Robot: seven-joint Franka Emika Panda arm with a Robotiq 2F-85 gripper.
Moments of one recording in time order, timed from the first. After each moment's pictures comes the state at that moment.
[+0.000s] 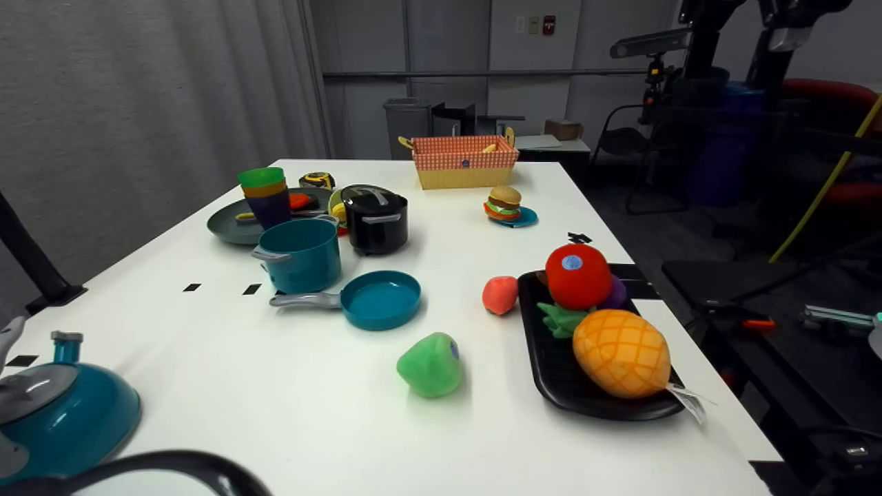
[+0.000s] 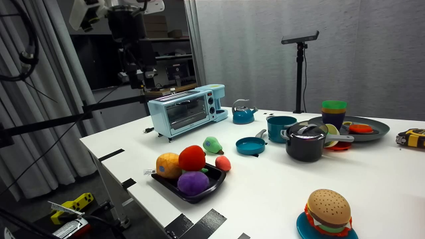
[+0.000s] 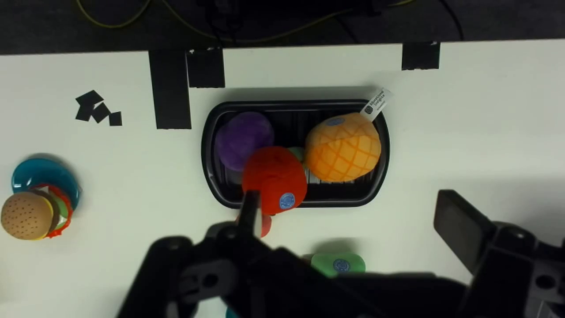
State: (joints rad) arm -0.01 -0.58 0.00 -2.50 -0.02 1.91 0.01
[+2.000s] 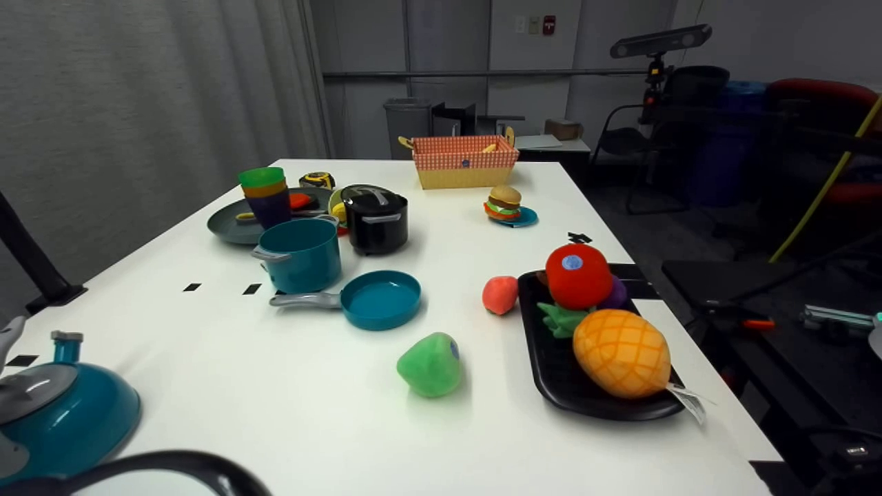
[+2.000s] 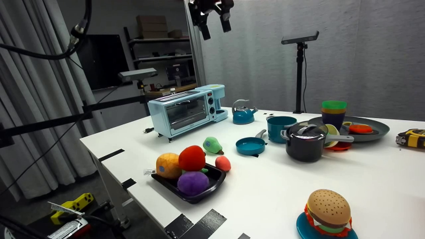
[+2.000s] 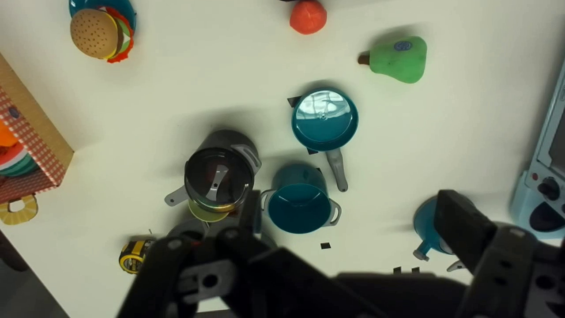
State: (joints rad) arm -0.07 -0.11 -0.07 -1.86 -0.04 1.97 0.03
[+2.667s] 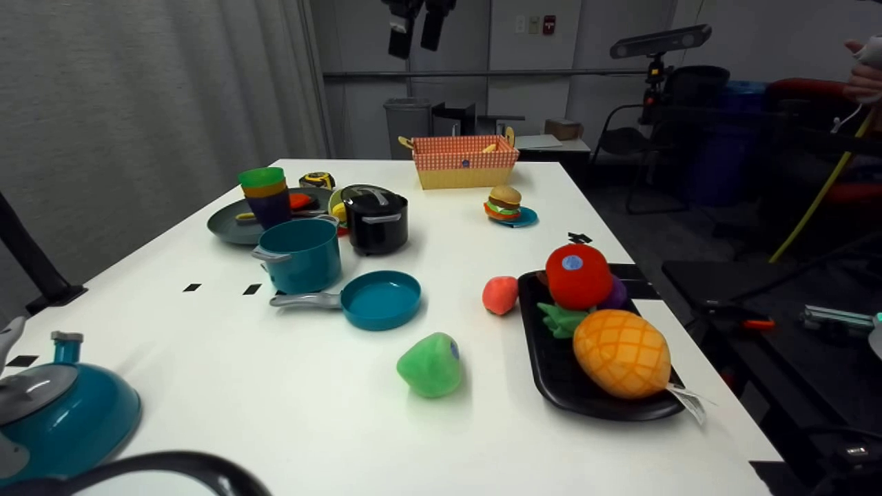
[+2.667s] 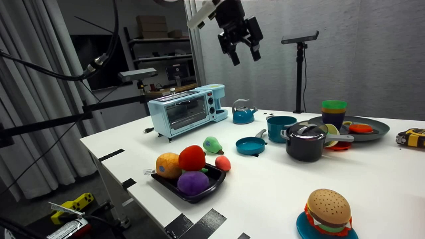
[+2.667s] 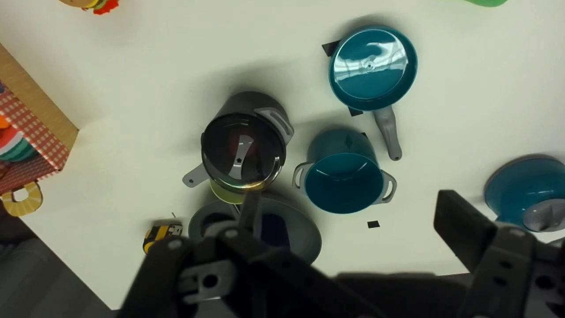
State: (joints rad) arm -0.08 0.08 -0.10 -1.88 -0.11 2.26 0.12
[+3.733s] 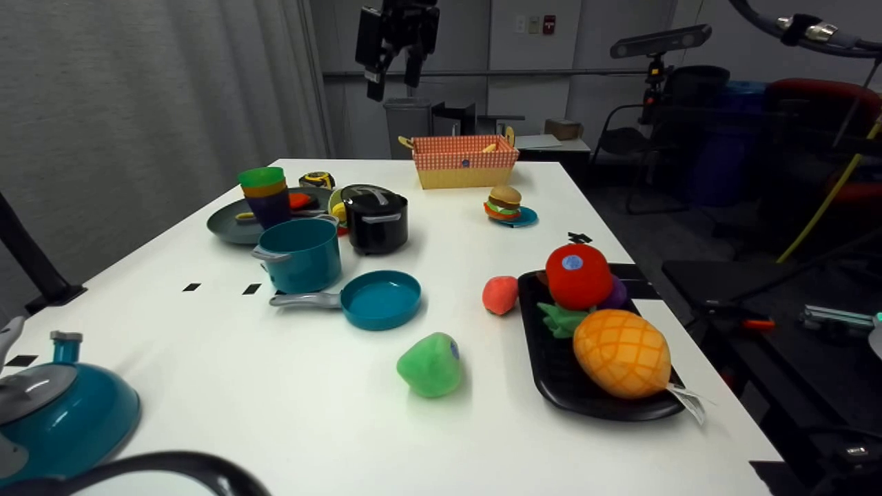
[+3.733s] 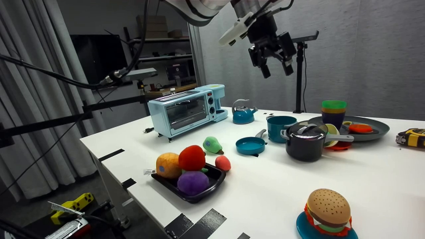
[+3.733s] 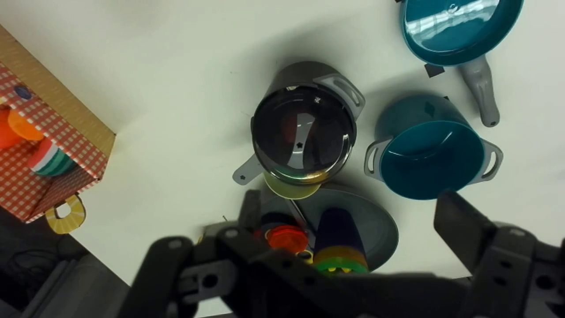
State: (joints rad) arm -0.10 0.29 -0.17 -1.73 -0.13 2.33 0.20
